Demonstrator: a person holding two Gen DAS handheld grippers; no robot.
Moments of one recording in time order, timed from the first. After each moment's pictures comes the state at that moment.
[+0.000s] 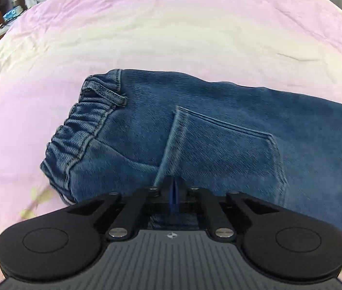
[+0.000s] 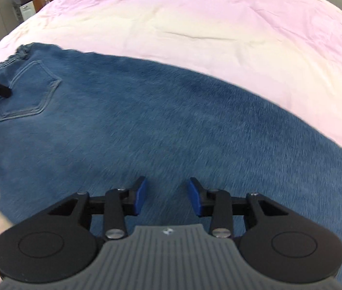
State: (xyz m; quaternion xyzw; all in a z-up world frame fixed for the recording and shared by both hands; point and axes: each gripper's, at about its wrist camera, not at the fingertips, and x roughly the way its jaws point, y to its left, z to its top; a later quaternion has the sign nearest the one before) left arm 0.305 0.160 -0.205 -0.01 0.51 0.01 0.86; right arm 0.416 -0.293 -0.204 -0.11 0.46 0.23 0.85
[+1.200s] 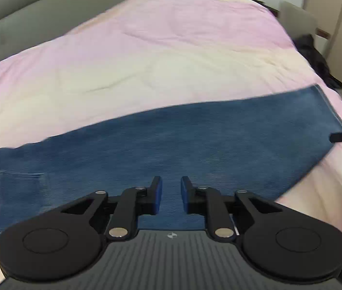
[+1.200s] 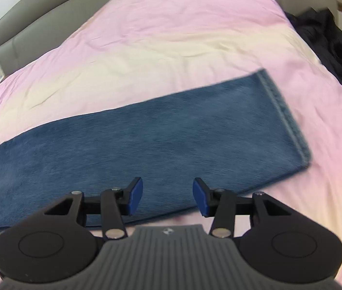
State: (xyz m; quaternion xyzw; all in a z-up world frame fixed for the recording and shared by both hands) left arm 0.247 -0.142 -0.137 0.08 0.44 -0.18 0.88; right arm 0.349 -0.615 -0.135 0.11 0.45 0.02 0.88
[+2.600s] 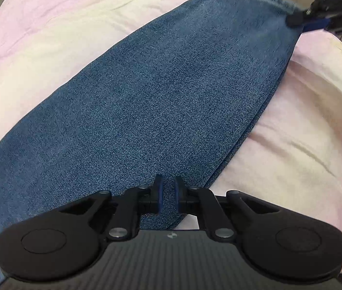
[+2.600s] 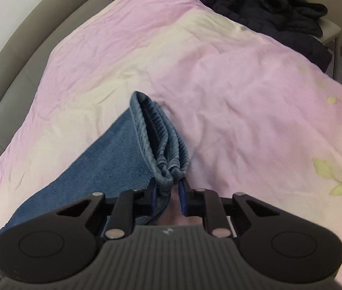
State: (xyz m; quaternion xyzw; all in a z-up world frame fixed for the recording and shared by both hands) left arm 0.264 -0.373 -0.237 0.25 0.49 -0.30 0.78; right arm 0.357 -0.767 -0.161 0.28 0.41 -0.04 0.87
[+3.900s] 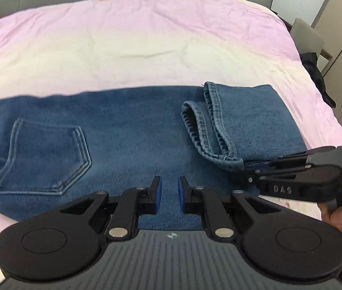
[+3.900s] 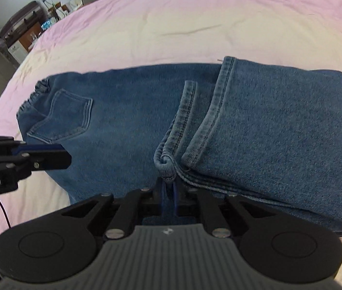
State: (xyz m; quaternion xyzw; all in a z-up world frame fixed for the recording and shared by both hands) left arm 0.247 0.010 -0.133 -0.02 0.48 -0.18 0.85; right arm 0.369 -0.309 -0.158 0.02 0.52 0.22 0.83
